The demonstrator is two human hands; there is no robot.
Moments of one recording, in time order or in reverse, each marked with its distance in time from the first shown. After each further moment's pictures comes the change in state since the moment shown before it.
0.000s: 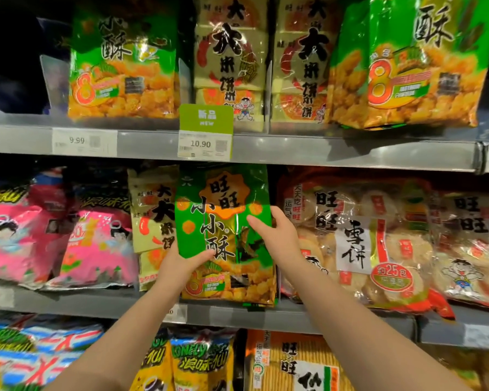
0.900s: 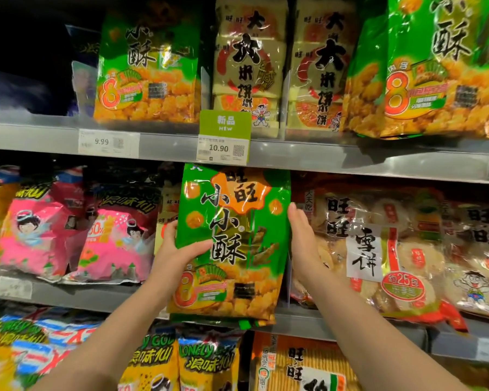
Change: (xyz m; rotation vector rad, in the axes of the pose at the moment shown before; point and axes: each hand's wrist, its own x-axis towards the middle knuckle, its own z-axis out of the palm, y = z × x) left_hand -0.029 0.027 -0.032 -0.280 -0.012 0.196; right_hand 0.002 -0.002 -0.010 0.426 0.020 0.093
